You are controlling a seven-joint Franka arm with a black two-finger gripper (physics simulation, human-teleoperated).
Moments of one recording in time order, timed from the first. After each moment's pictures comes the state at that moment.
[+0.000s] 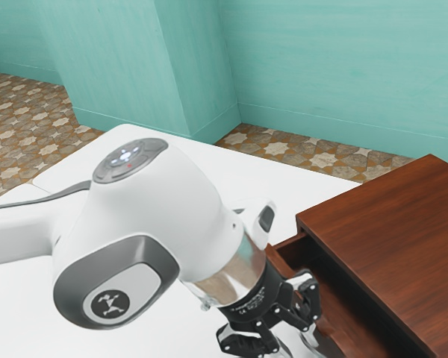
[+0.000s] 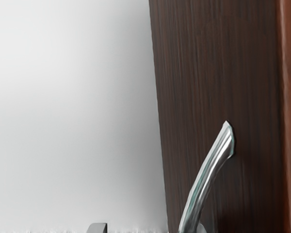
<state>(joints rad) -0.71 -0.35 0.19 -2.22 -0.04 2.24 -1.50</state>
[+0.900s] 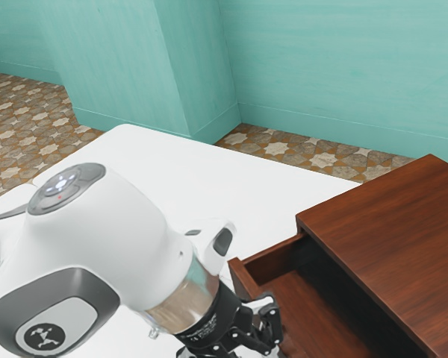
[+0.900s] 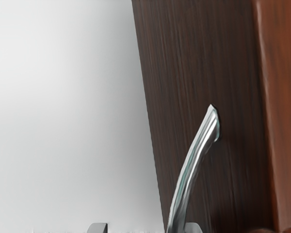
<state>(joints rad) -0.74 -0.52 0.19 -2.37 0.02 2.24 -1.50</state>
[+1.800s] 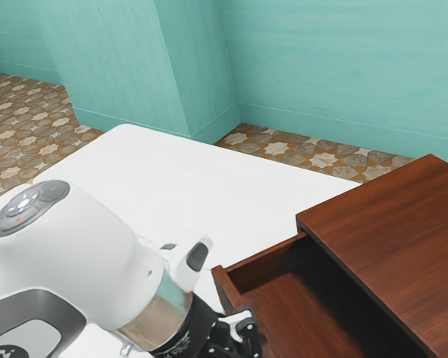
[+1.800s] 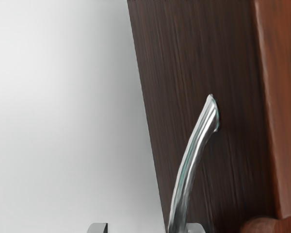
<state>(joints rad) -0.76 -0.63 0.19 -2.46 0.06 2.24 -1.52</state>
